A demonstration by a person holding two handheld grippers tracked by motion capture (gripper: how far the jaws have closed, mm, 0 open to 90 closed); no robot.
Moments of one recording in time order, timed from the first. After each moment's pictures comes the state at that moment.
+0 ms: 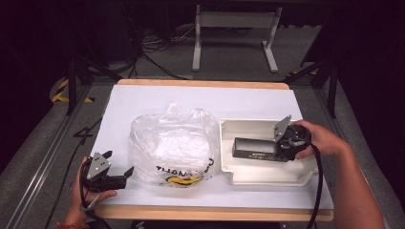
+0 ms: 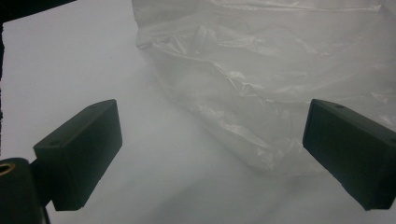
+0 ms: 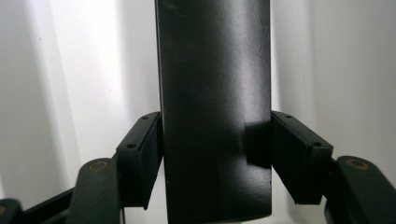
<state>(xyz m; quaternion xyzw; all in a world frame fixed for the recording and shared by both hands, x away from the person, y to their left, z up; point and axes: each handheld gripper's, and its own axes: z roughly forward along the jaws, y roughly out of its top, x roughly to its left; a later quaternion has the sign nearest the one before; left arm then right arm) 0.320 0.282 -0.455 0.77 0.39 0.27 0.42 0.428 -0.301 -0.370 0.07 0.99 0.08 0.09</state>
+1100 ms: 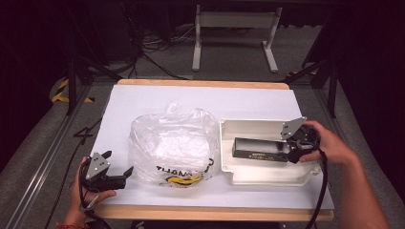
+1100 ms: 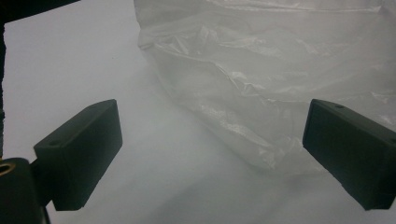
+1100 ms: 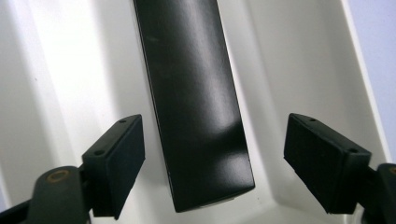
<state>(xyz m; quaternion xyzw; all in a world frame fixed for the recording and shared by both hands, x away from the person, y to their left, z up) 0.319 0.284 -0.454 0.77 0.39 0.27 0.42 0.405 -0.312 -0.354 0.13 0.96 0.15 0.17</state>
